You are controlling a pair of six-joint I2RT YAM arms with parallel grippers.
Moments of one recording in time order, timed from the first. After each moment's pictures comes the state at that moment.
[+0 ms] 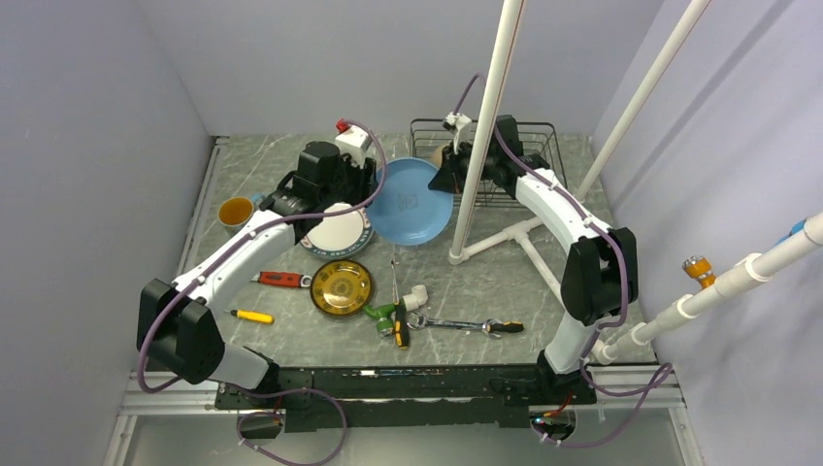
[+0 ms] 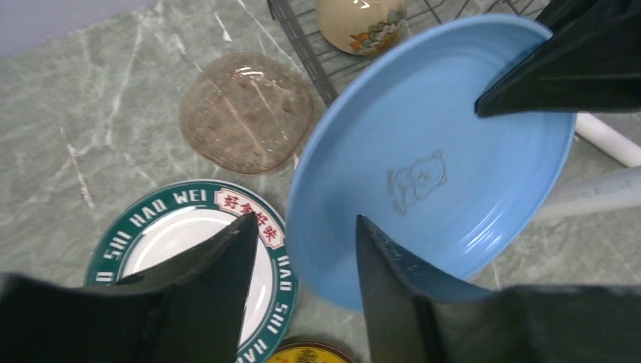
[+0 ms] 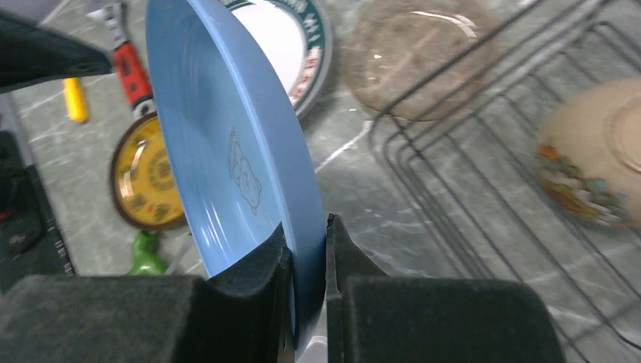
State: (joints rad) left arm -0.49 1.43 1.21 -0.20 0.08 -0.06; right arm 0.32 1.75 1.48 -0.37 -0.72 -0.12
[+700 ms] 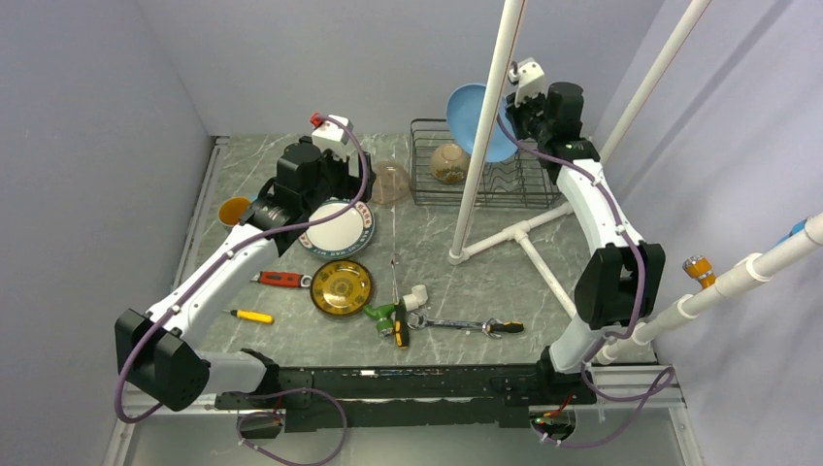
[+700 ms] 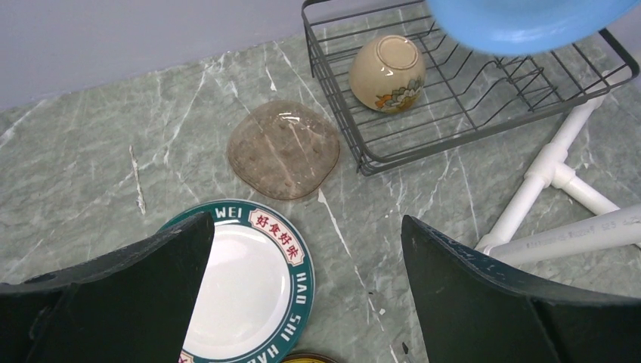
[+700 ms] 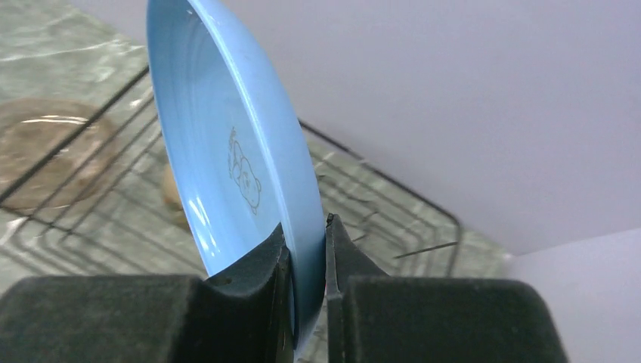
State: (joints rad) left arm -0.49 1.29 1.19 -0.16 -0.06 -0.12; right arm 0.10 1.68 1.55 -0.14 -0.26 -0.32
